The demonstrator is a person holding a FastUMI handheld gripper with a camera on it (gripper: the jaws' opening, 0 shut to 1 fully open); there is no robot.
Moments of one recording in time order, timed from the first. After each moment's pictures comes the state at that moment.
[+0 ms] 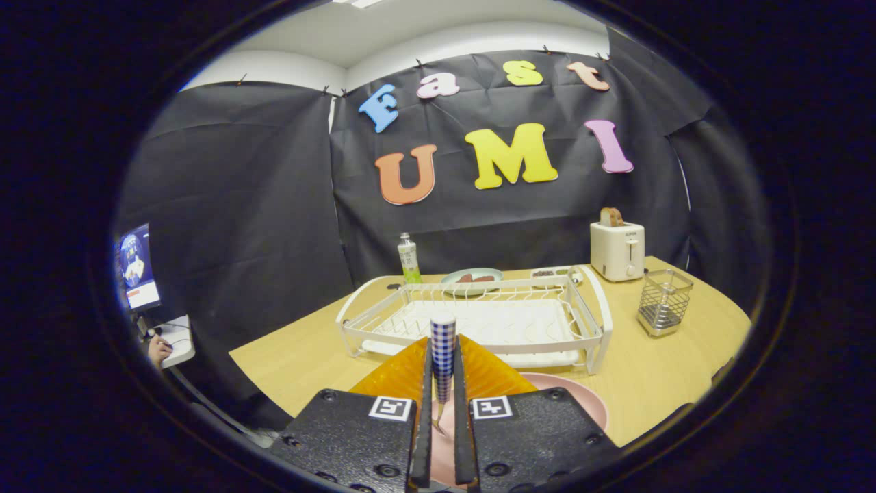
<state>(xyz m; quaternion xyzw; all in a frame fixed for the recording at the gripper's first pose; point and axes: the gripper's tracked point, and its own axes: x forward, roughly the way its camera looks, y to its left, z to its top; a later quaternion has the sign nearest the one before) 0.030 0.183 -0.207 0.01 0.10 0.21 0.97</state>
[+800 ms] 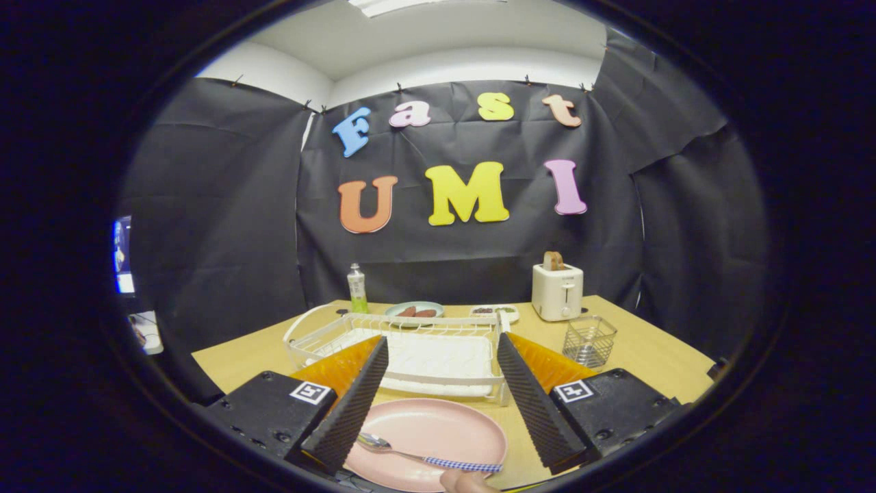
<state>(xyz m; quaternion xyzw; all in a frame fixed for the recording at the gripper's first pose) 0.025 0.090 -0.143 -0.01 0.03 0.12 0.99</state>
